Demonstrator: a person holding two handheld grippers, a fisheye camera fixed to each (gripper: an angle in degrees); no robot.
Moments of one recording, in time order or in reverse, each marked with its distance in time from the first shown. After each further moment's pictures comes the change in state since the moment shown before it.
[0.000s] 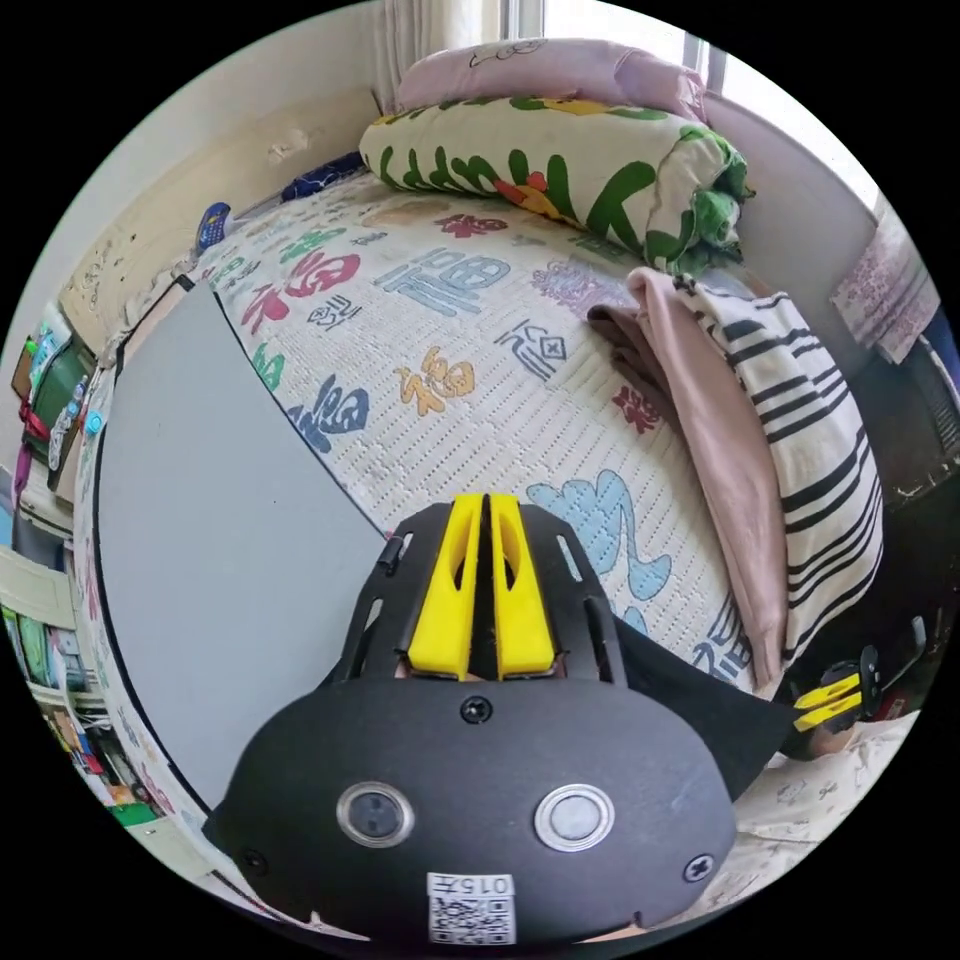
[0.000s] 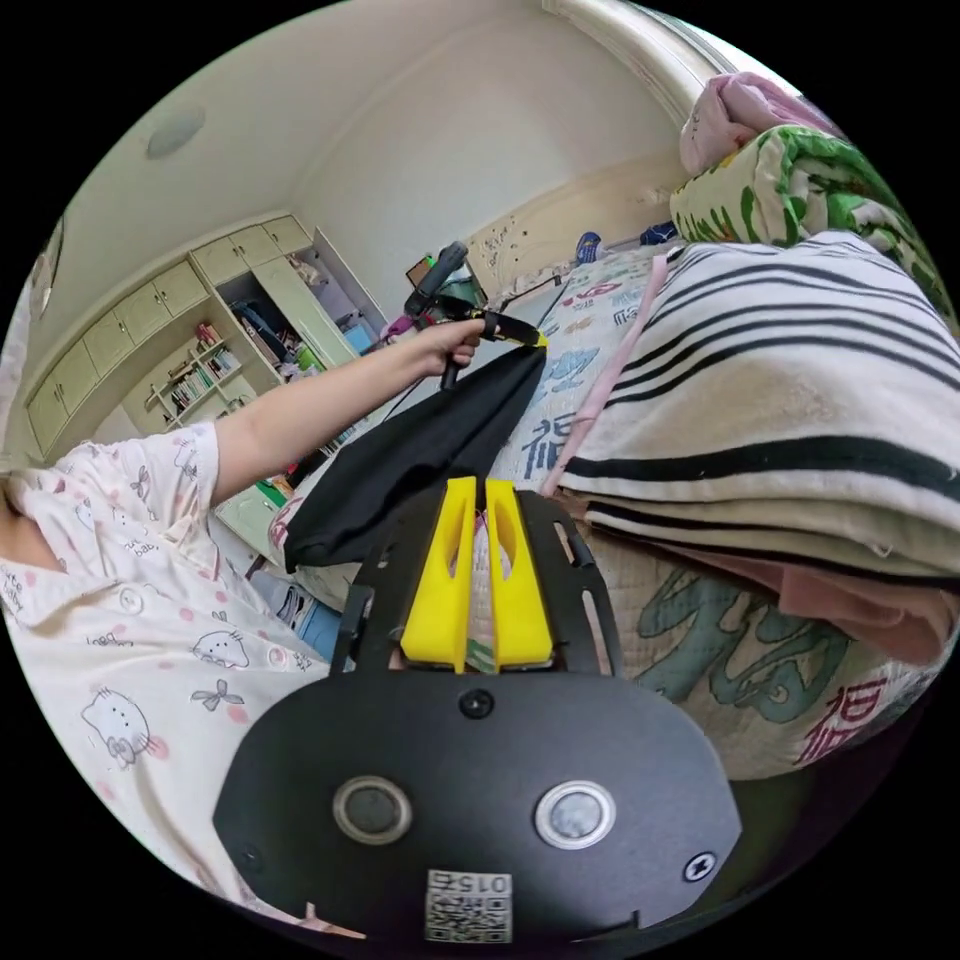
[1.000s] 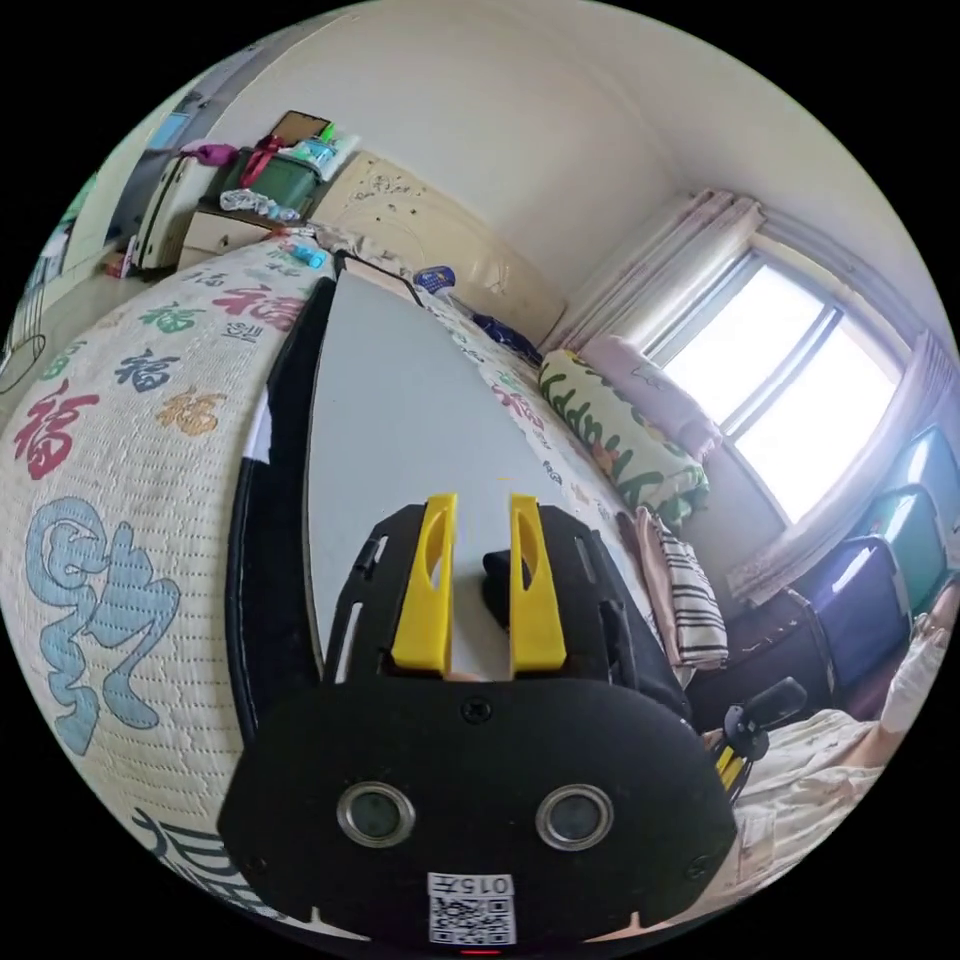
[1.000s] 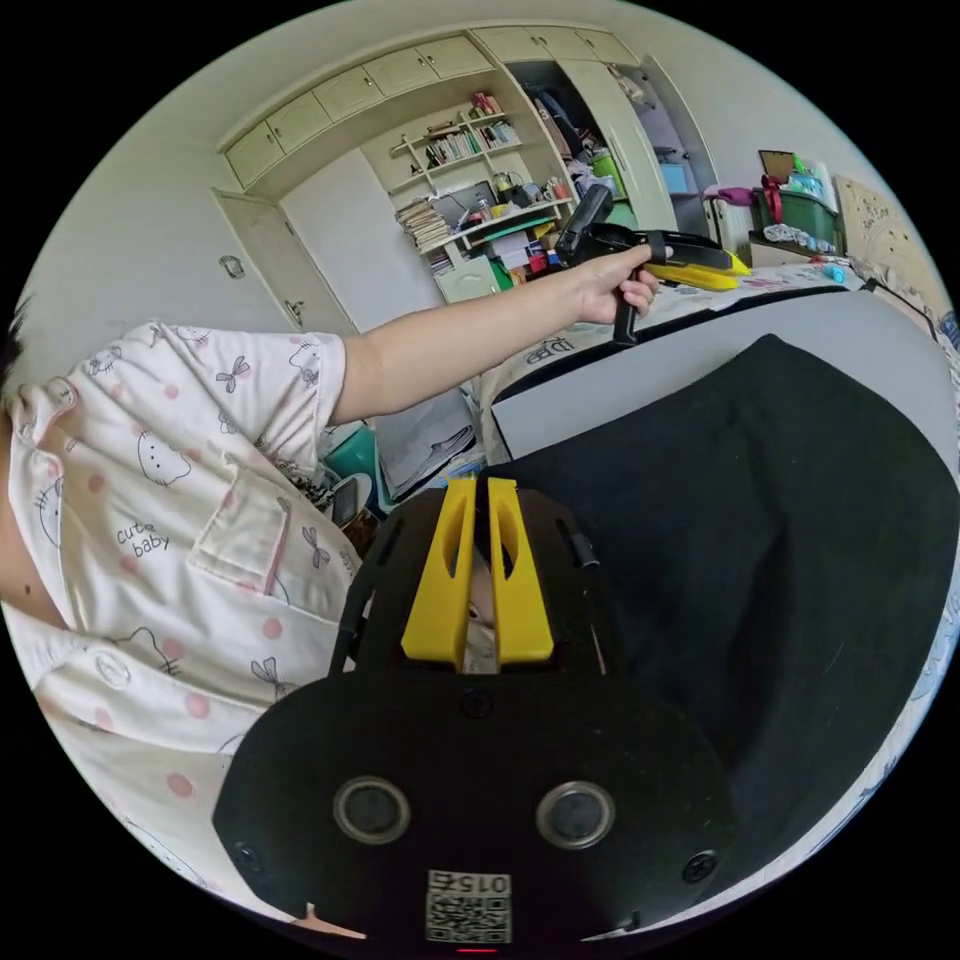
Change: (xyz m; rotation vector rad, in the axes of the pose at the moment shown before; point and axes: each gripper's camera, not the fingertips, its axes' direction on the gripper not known) left arm -0.384 0.601 -0.171 0.548 0.289 -0.601; right arm -0.089 0.081 0.172 -0.566 -0.580 -0.634
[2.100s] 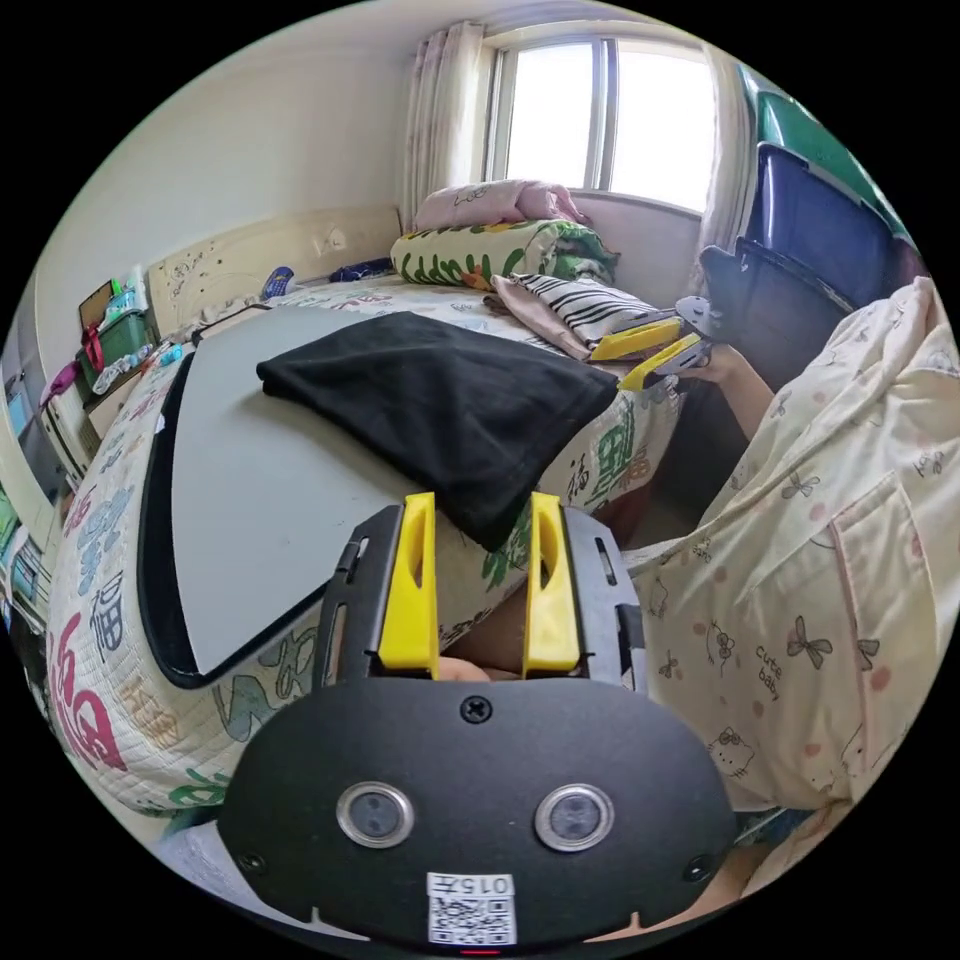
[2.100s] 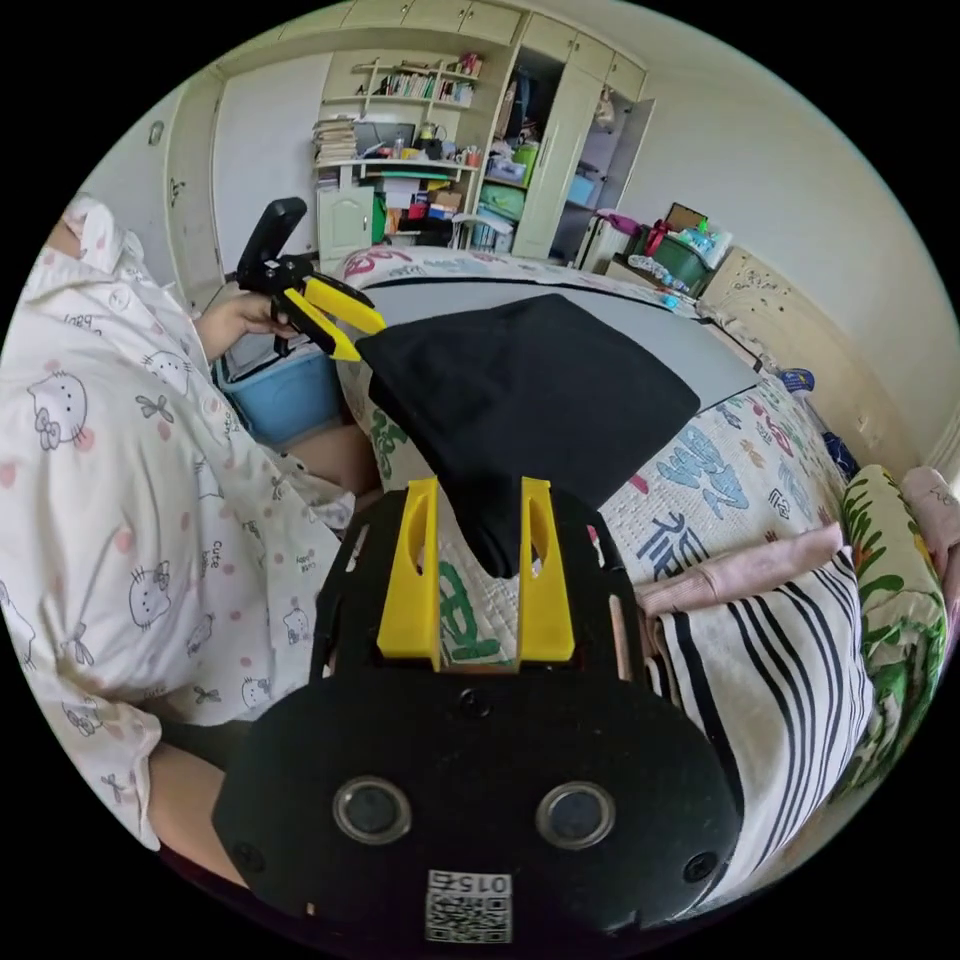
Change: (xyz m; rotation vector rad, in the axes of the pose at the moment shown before) left arm 0.427 0.376 -0.085 -0.193 -0.165 0.623; right arm 0.137 0.326 -0.152 -0.185 0.678 -0.112
